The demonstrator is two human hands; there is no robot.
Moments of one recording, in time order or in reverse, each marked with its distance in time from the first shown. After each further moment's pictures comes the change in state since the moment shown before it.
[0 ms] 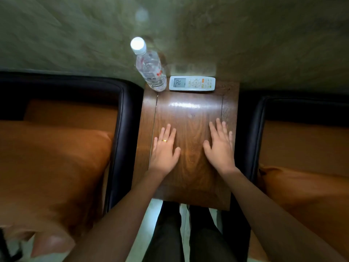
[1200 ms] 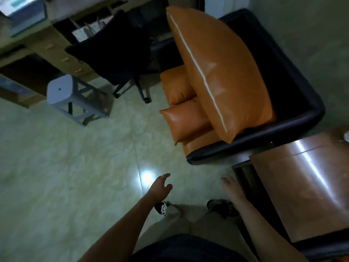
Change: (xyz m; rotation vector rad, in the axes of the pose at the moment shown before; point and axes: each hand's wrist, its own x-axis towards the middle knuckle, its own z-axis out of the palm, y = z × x) left_hand -0.549 -0.105 0.070 -0.925 0.252 -1.092; right_hand -0.291 -0.163 0.116 -0.178 -0.926 -0.163
